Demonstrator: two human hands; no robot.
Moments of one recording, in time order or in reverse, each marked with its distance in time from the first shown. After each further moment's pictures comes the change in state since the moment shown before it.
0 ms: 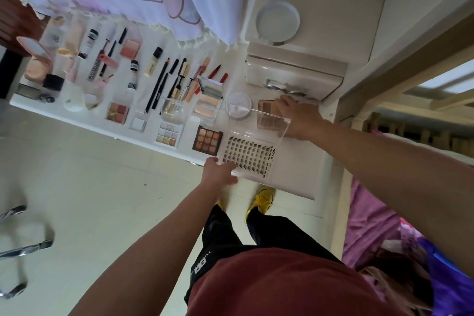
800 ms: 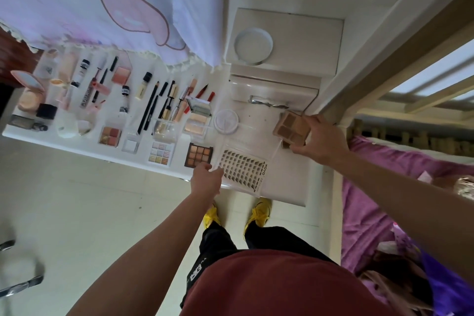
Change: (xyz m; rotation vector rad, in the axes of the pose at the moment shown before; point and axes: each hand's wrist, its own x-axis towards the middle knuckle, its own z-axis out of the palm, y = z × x) left_hand -0.022 0.024 0.000 0.273 0.134 0.152; right_hand -0.083 0.036 0.007 0.329 0.273 0.294
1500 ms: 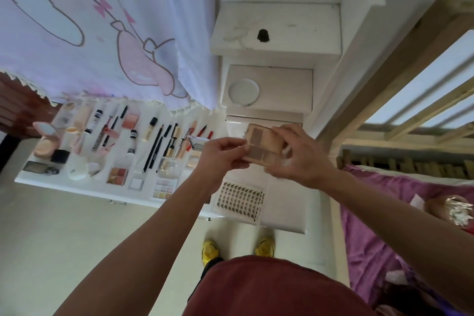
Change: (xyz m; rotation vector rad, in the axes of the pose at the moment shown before) left_hand -0.065 0.121 -0.022 -0.320 -0.481 0.487; right_hand -0.052 -0.081 -0.086 0.275 0.131 -0.270
